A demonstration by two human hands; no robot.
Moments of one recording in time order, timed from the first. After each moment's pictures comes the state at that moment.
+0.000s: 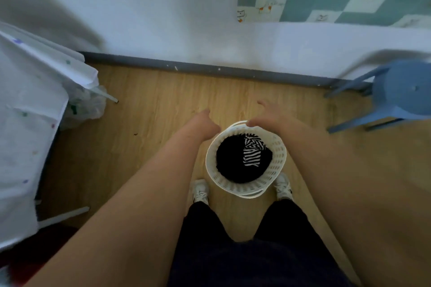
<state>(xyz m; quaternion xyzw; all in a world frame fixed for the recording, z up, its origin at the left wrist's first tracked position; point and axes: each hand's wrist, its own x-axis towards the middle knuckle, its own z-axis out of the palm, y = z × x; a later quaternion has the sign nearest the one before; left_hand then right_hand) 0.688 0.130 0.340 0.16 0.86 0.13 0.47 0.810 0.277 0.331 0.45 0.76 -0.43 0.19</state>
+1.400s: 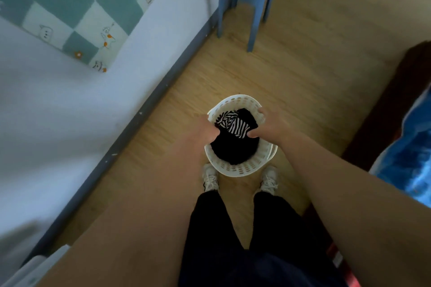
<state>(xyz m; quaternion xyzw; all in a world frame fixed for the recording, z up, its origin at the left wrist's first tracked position) 0.695 0.218 0.284 0.54 0.68 -0.13 0.49 0.882 0.159 0.286 0.78 0.36 -0.51 -0.04</state>
